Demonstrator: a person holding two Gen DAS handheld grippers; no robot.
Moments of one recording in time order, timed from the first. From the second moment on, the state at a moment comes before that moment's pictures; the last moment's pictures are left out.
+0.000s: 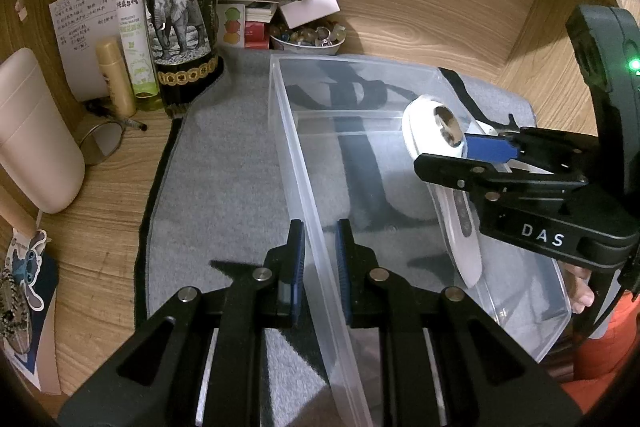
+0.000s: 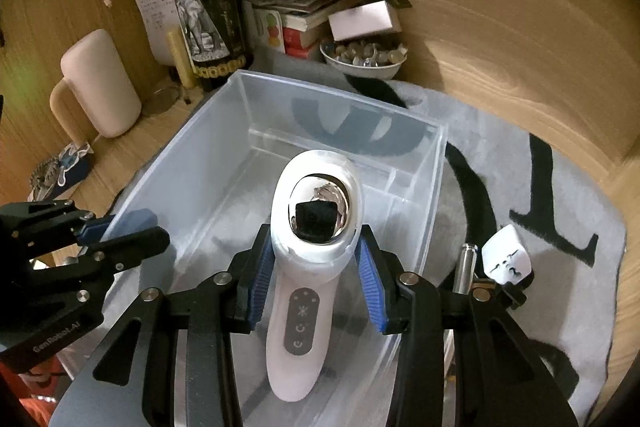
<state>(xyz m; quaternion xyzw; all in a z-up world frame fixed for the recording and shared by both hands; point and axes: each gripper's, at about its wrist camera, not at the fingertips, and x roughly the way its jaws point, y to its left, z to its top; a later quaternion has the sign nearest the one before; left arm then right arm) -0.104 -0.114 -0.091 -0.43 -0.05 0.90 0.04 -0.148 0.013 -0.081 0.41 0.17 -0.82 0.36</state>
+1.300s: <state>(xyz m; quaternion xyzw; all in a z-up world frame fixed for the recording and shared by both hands) -0.099 -0.110 -0.084 -0.43 -0.05 0.90 0.03 -0.101 0.185 -0.080 0.38 0.09 -0.91 0.15</state>
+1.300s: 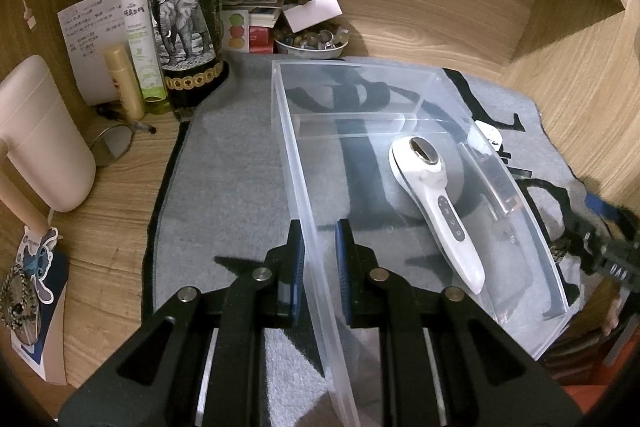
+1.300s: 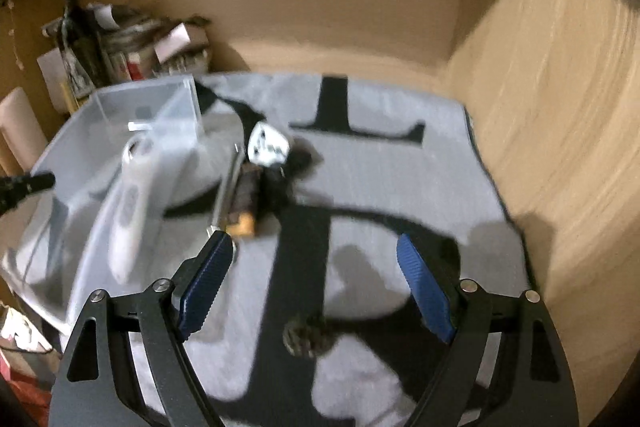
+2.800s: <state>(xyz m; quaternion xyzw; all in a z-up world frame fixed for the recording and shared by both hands) -0.096 -0.105 -0.081 -0.43 -0.05 0.90 0.02 -0.125 0.141 -0.043 0.32 0.04 -0.92 0.23</state>
